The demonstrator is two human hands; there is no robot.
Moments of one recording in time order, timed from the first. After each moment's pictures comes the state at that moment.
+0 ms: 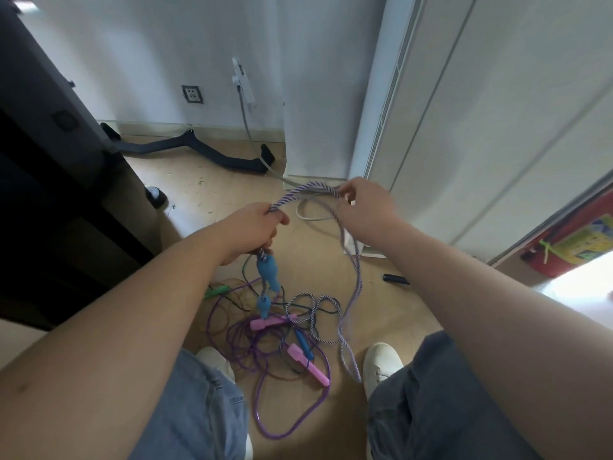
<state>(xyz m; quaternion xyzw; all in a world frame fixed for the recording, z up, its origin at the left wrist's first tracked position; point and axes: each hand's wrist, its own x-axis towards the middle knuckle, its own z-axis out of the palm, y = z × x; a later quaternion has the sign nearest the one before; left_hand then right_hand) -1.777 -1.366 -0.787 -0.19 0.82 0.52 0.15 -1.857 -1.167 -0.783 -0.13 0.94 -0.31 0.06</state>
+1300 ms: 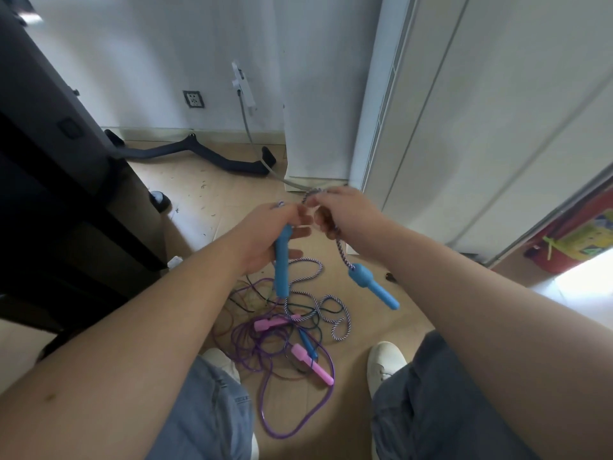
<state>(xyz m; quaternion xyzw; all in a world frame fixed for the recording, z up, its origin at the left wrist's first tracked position) -1.767 -1.333 -0.775 -0.20 0.66 0.71 0.12 -1.833 -1.188 -0.768 -0.08 0.76 -0.59 0.25</state>
